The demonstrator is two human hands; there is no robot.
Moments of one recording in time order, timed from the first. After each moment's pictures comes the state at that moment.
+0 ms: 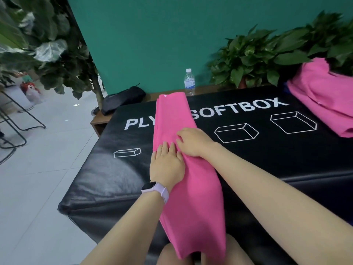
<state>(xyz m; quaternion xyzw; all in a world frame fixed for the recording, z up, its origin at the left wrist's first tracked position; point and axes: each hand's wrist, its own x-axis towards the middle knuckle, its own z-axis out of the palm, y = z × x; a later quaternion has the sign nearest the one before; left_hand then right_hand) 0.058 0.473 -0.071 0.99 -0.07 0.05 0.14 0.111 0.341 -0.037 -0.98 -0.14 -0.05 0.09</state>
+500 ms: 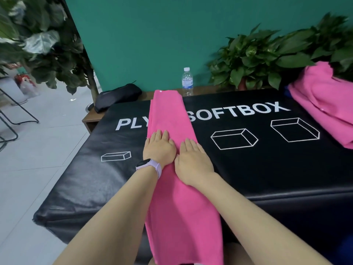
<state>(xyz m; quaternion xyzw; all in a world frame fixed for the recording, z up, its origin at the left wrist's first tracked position) 0.149 0.462 -0.071 0.99 -0.06 0.02 0.13 0.069 0.348 -0.066 -0.99 -0.04 -0.01 0.09</state>
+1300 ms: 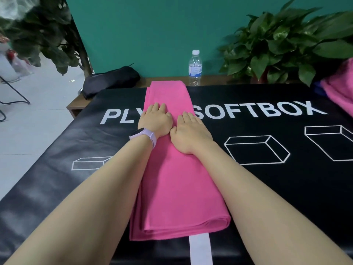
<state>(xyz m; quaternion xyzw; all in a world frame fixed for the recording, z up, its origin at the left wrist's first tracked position) 0.305 0.460 -0.075 0.99 -0.08 0.04 0.12 0.222 0.336 -0.063 -0.99 -0.06 0.02 0.09</state>
